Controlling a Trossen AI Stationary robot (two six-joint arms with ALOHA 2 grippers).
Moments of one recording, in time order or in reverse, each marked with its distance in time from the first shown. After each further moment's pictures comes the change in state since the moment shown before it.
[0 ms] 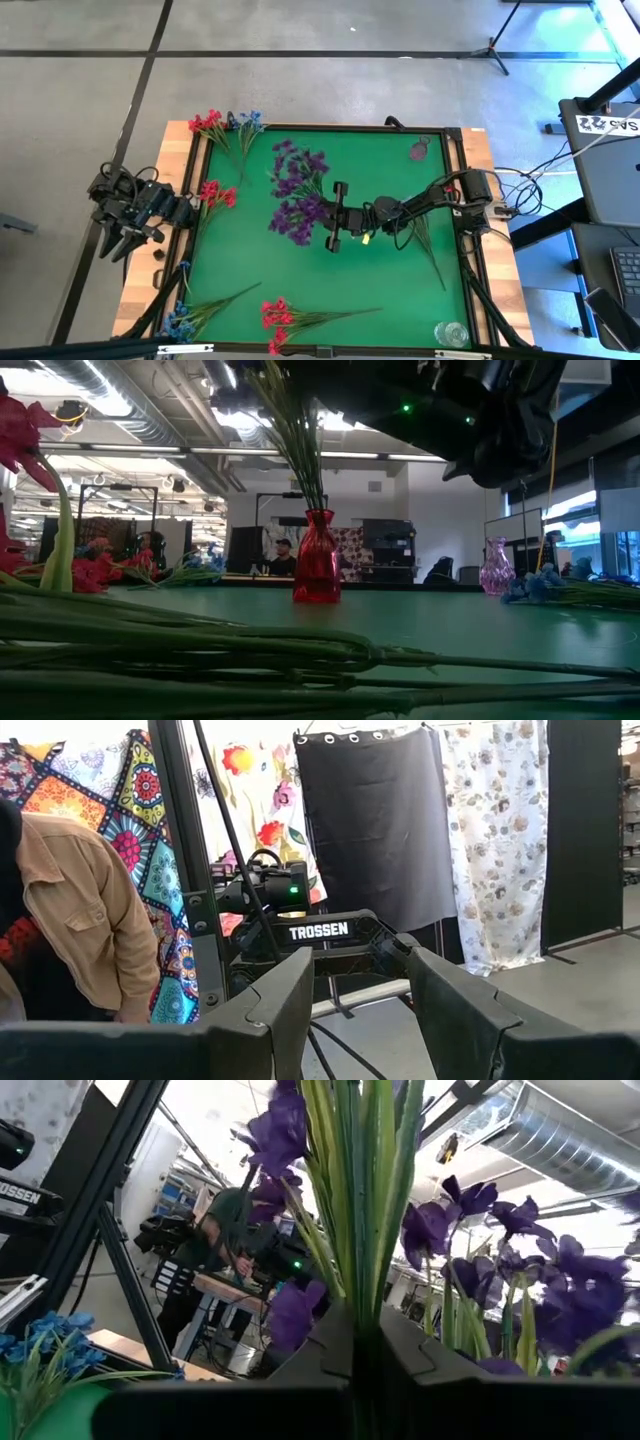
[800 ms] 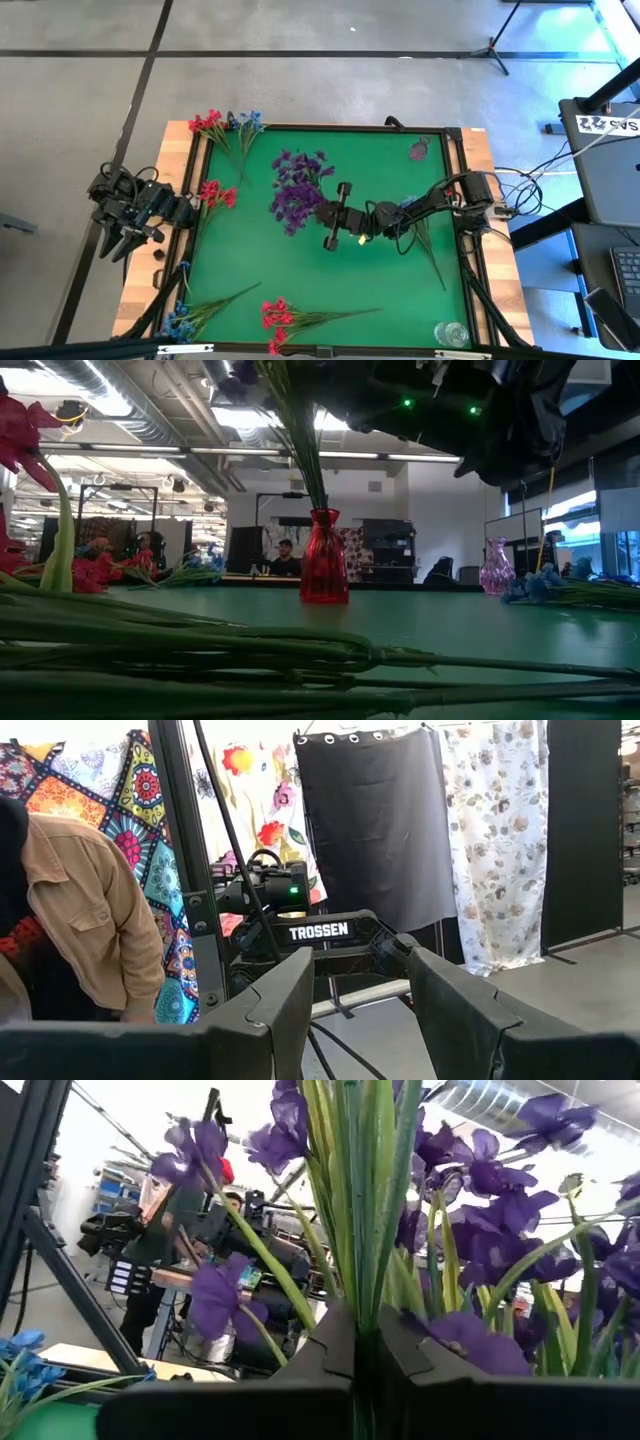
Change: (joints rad) left arm 0.000 0.000 0.000 0.000 0.000 0.000; right arm 0.048 0.000 -0.003 -0.001 0.208 0.077
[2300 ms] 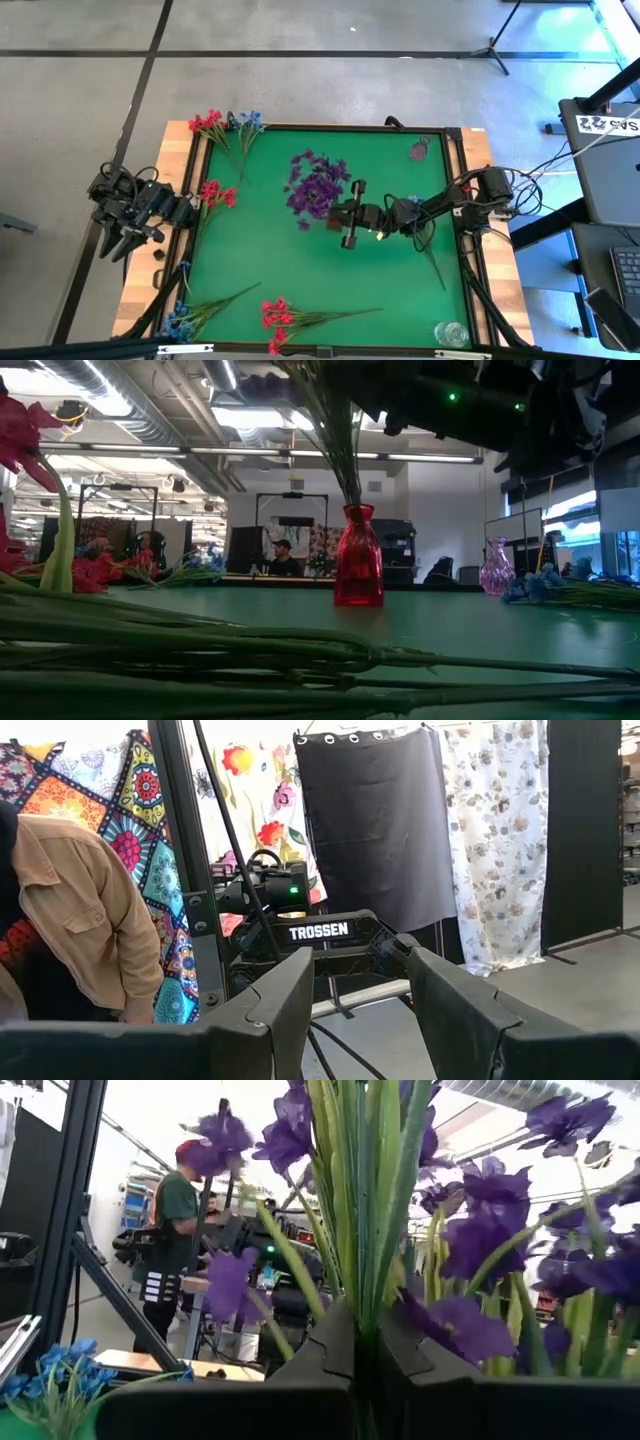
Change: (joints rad) left arm 0.000 0.000 0.000 0.000 0.000 0.000; right arm -0.002 -0.153 -0.186 0.003 -0.029 0.107
